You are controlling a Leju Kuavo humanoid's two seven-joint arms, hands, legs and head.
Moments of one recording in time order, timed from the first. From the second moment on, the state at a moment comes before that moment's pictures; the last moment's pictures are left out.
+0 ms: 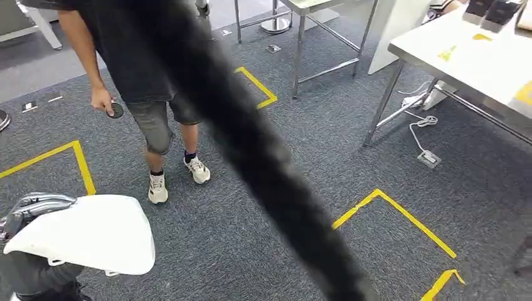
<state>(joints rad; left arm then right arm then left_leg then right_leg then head) -0.15 -0.03 -0.29 -1.66 -0.42 0.26 -0.70 -0.09 0.15 -1.08 -0.19 1.07 -0.05 -0.09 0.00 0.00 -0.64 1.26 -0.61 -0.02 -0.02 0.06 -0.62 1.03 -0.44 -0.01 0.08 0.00</state>
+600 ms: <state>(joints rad) -0.15 -0.03 -0.29 -1.67 -0.52 0.26 -0.65 -0.09 0.15 -1.10 -0.19 1.06 -0.06 -0.09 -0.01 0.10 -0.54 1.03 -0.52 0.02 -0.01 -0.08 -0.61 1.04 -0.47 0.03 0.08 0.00</state>
